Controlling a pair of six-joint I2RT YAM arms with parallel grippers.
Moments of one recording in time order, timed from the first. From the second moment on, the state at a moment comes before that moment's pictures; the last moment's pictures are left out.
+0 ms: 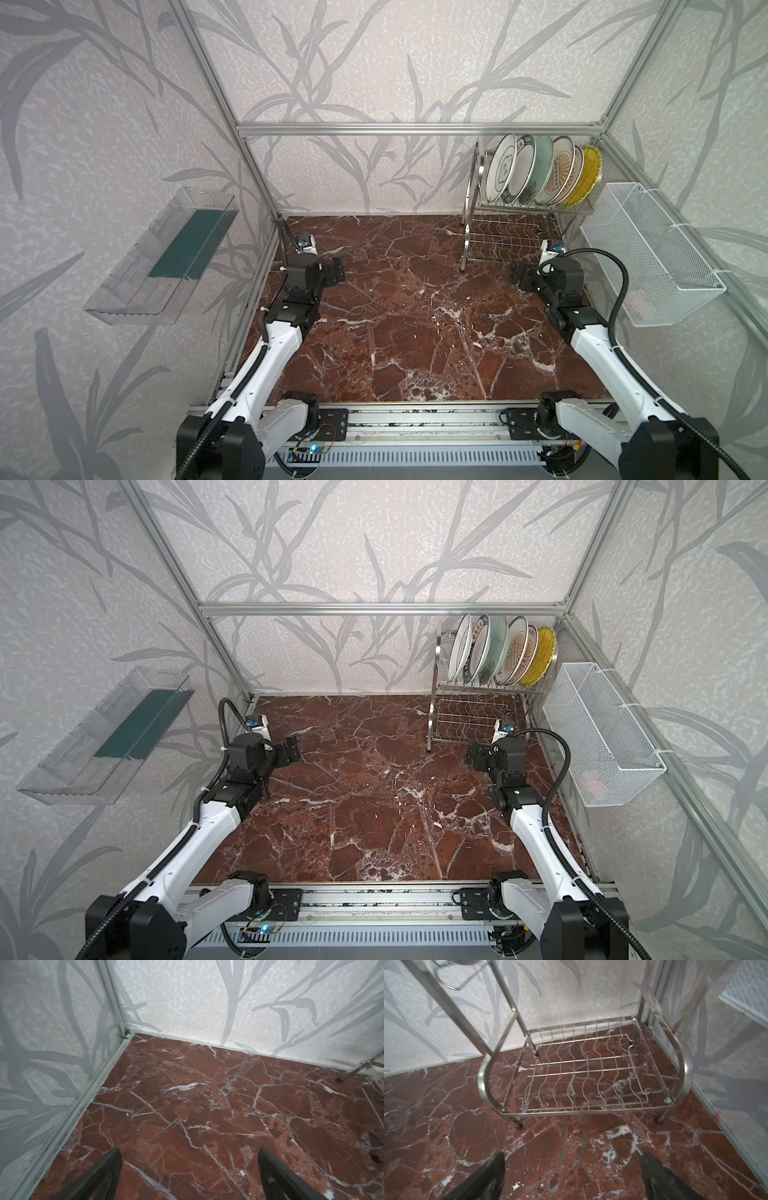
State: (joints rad) left arm -0.10 1.02 0.70 -0.09 -0.25 -0.20; right arm 0.02 1.03 0.65 -0.07 0.06 0.23
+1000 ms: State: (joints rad) left arm 0.14 1.56 0.33 0.90 0.09 -0.10; right arm -0.08 1.12 0.35 0.47 -0.05 0.13
